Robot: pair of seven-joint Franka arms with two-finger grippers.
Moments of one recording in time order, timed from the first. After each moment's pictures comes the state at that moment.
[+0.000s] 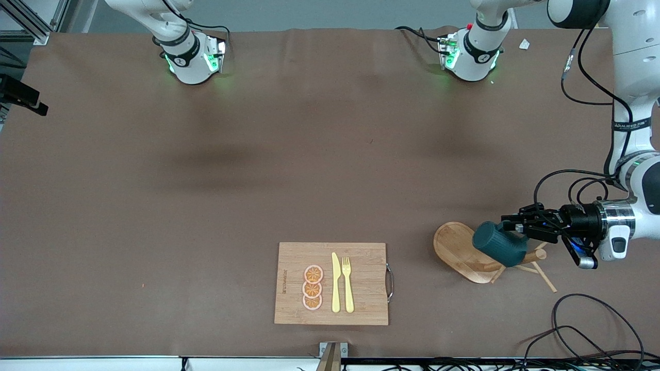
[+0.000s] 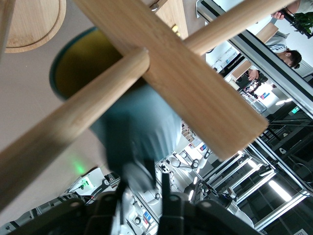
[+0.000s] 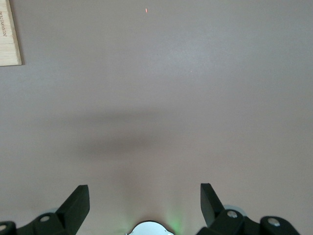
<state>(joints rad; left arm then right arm) 0.13 0.67 0.13 -1.43 -1.24 1.46 -0.20 0.00 -0.05 -0.13 -1.52 0.00 1.39 -0.07</state>
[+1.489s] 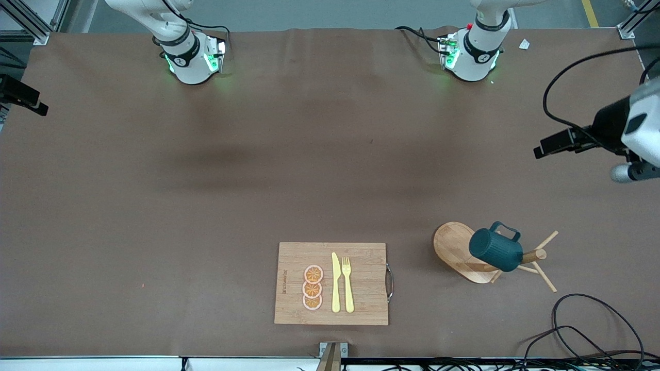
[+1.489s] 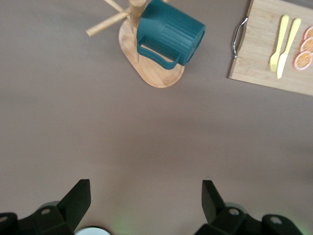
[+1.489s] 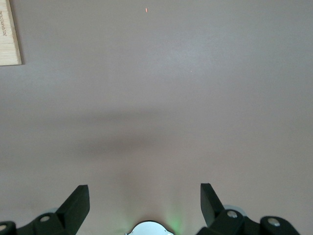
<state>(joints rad) 0.11 0.16 -0.22 -1.35 -0.11 1.44 -0.26 0.00 -0.05 -0.13 -1.52 0.00 1.39 -0.07</state>
